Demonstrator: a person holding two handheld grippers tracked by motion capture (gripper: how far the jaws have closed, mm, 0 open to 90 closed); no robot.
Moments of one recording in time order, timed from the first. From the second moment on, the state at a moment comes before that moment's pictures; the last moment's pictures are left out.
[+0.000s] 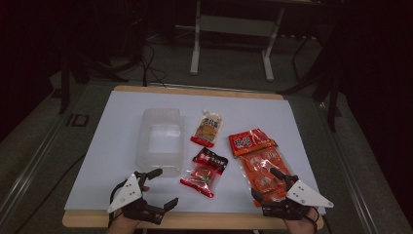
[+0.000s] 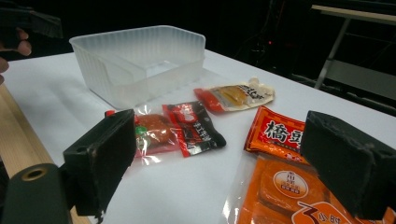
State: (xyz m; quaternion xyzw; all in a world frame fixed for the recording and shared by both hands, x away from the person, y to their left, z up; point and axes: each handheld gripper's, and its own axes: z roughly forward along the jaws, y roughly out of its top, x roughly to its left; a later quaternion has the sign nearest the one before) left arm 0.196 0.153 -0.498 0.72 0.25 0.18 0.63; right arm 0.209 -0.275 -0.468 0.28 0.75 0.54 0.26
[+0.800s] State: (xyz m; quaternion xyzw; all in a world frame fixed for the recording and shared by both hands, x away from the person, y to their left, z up) left arm 0.196 0.151 -0.499 0.72 0.23 0.20 0.62; right arm 0.204 -0.268 -0.458 0.24 0.76 0.55 0.25
